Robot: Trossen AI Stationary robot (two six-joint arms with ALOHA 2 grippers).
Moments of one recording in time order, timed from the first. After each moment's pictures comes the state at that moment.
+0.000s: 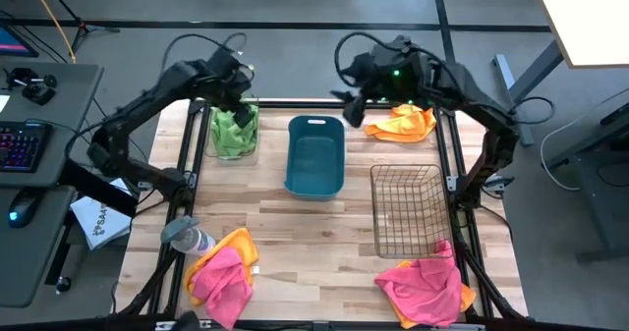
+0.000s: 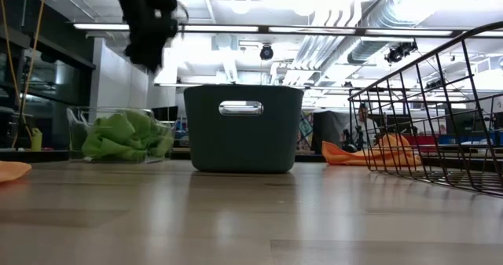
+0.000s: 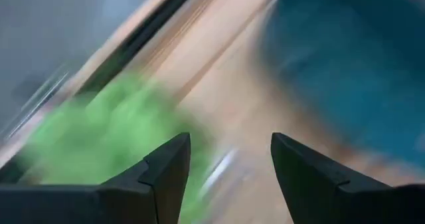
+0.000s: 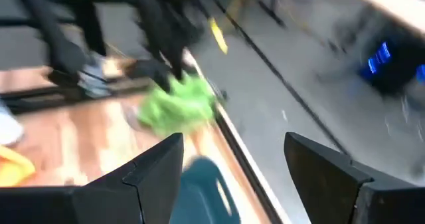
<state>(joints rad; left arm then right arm) 0.82 1.36 1.37 -1.10 0.14 0.08 -0.21 1.72 2.29 -1.07 0.28 -0.05</state>
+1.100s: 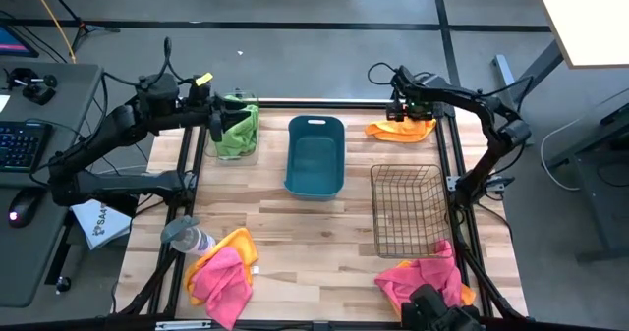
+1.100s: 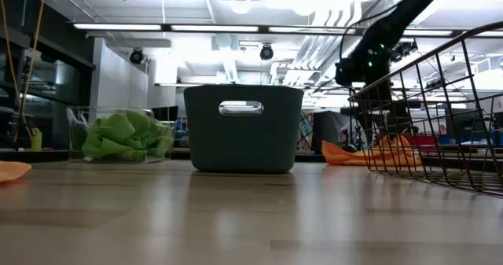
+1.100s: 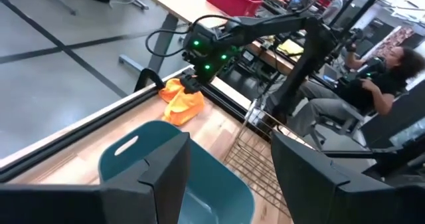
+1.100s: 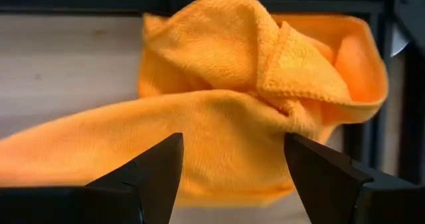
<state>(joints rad) 0.48 0.85 1.15 -0.57 0.13 -0.42 -0.96 1.67 1.12 -0.87 0.23 0.60</state>
